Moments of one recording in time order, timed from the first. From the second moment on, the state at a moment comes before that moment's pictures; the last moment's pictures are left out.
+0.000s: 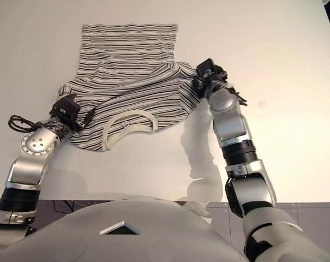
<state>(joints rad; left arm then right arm) 0.18 0.54 -0.11 -0.15 0.07 0.22 -0.32 -0.32 -0.36 0.20 0.18 -0.04 0.48 0.20</state>
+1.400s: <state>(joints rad) 0.43 0.95 -0.05 0.02 0.61 -0.60 -0.20 -0.06 -0.70 0.45 -0.05 -0.58 -0.33 0.55</state>
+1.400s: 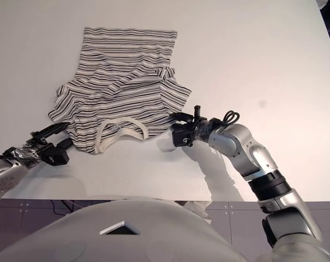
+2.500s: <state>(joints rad) -0.82 0.45 -0.02 0.69 0.07 -0.21 -0.26 -1.01 -0.23 -0.03 0.88 -0.03 -0.14 0.15</state>
